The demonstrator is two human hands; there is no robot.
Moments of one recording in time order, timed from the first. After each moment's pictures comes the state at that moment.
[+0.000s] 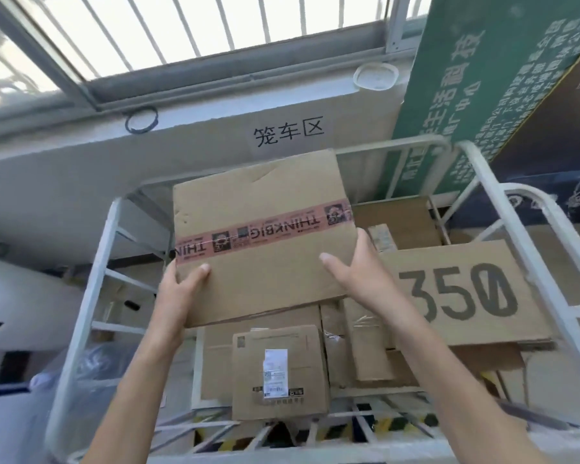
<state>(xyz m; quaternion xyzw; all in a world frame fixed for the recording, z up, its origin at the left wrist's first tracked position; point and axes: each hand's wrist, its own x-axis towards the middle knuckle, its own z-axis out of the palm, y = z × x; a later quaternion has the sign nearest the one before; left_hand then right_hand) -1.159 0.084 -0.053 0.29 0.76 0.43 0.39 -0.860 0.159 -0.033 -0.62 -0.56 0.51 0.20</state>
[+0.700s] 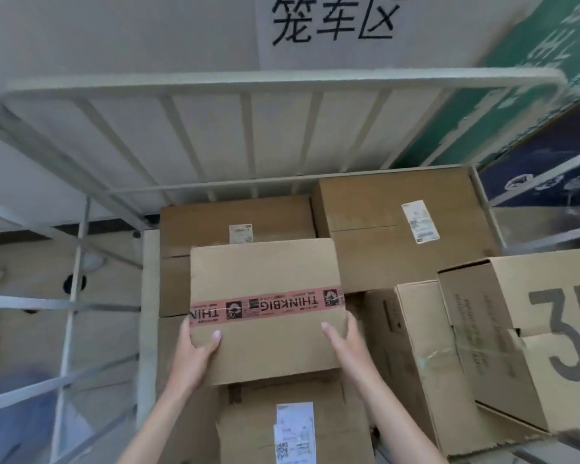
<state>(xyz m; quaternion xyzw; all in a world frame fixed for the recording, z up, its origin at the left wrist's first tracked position) -1.303 0.115 -0.465 0.26 0.77 0.24 0.53 -1.013 0.158 -0.438 -0.73 -0.33 0.58 0.14</state>
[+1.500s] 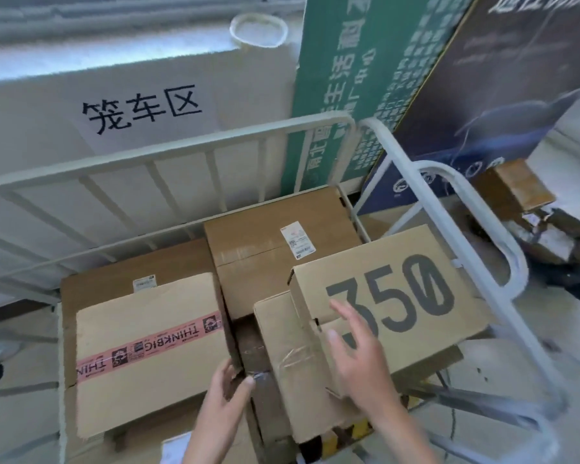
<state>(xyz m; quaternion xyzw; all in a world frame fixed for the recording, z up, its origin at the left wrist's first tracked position) -0.997 0.104 -0.310 0.33 0.69 0.20 0.62 -0.767 0.131 -0.241 -0.71 -0.50 0.41 0.28</state>
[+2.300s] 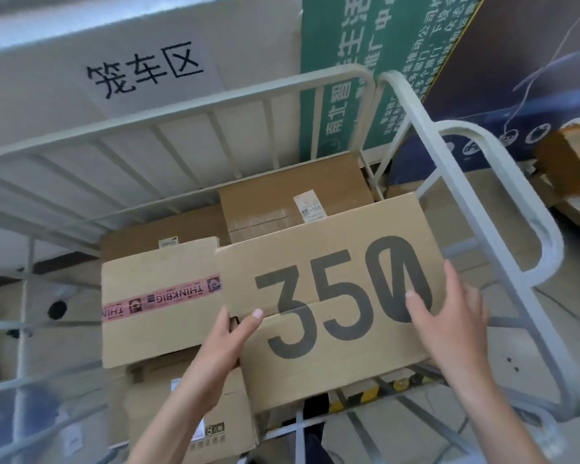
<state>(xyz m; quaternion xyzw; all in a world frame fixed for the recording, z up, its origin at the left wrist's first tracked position) -0.936 0.126 -0.249 0.29 0.63 0.27 0.67 -0.617 0.134 -0.223 -0.84 -0.42 0.29 0.15</state>
